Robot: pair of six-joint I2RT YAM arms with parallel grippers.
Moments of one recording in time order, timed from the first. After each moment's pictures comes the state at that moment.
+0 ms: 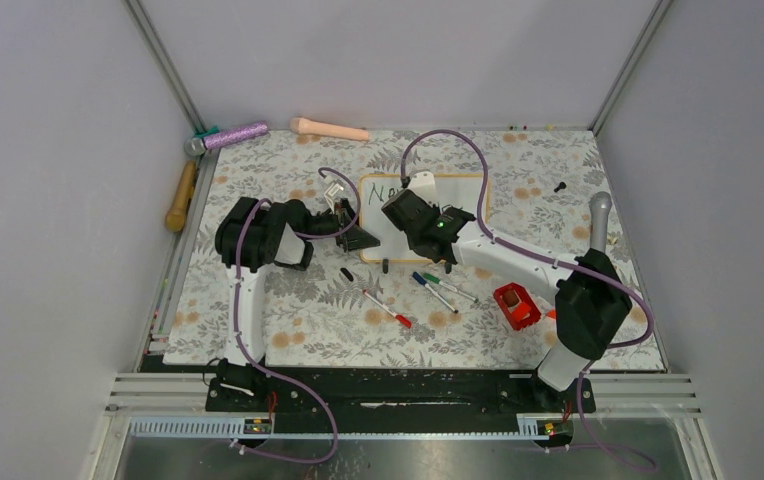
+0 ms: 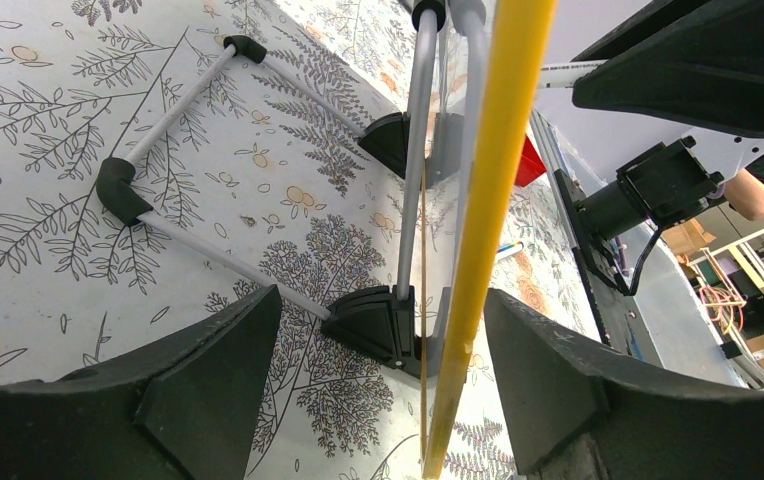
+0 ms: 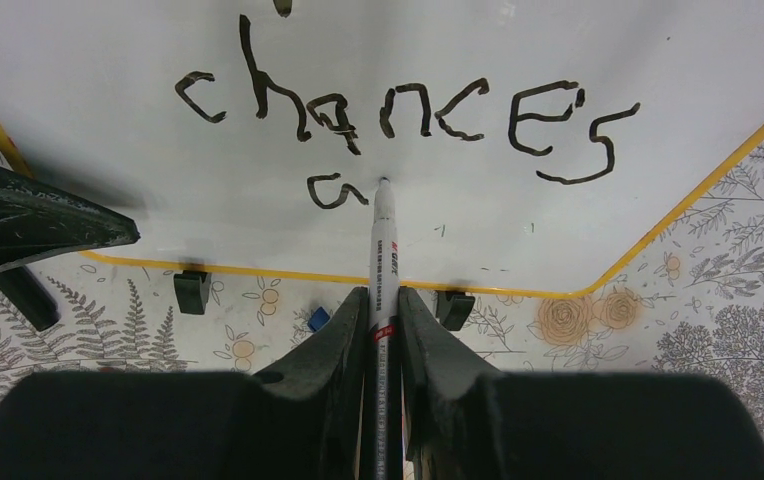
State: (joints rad) left arm -0.20 2.34 0.95 1.50 1.26 -0.80; right arm 0.86 1.67 1.31 -0.61 0.60 0.50
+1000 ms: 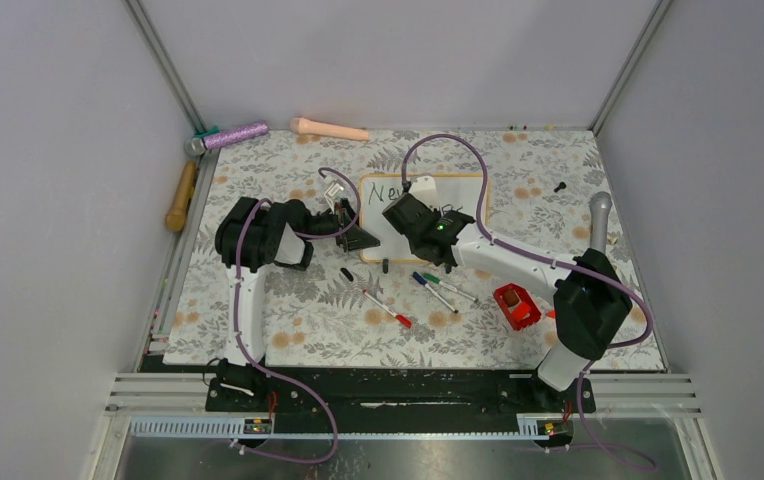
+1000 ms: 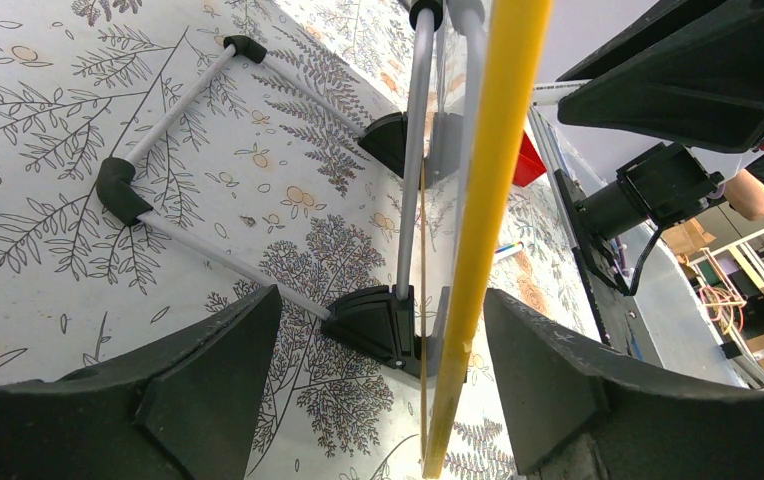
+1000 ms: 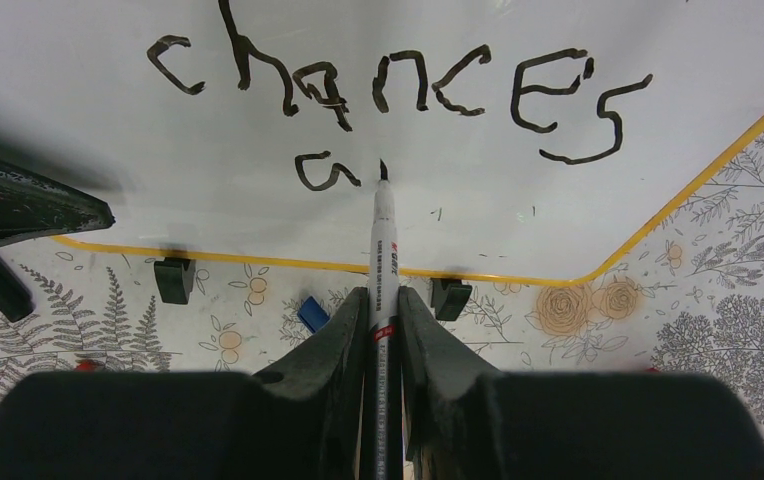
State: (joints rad) left arm -0.20 2.34 0.95 1.50 1.26 -0.80; right arm 0.85 1.67 1.28 -0.61 0.60 0.50
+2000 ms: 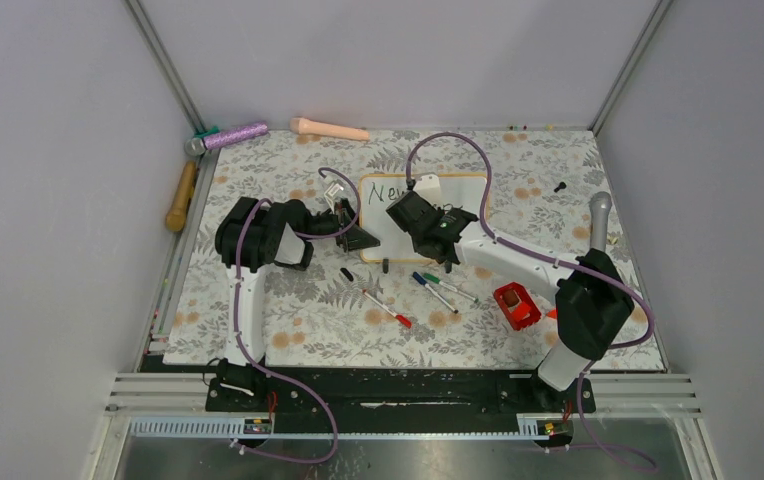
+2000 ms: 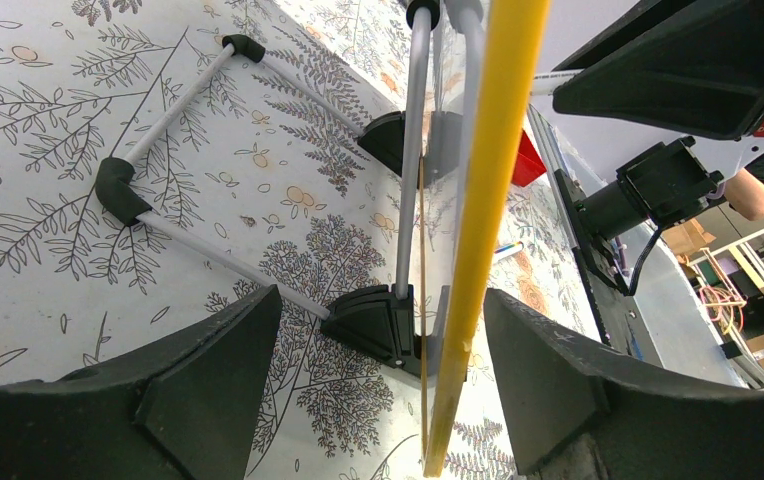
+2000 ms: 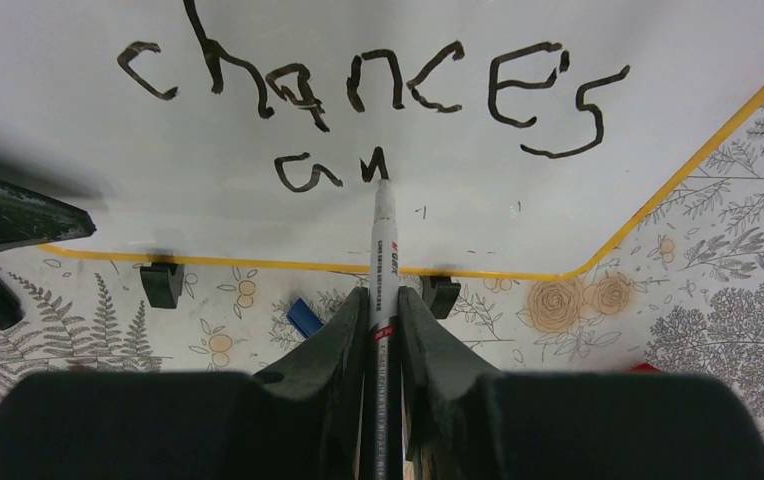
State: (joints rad) left arm -0.20 2.34 0.95 1.50 1.26 -0.80; right arm 0.83 1.67 1.28 -0.62 0.60 0.51
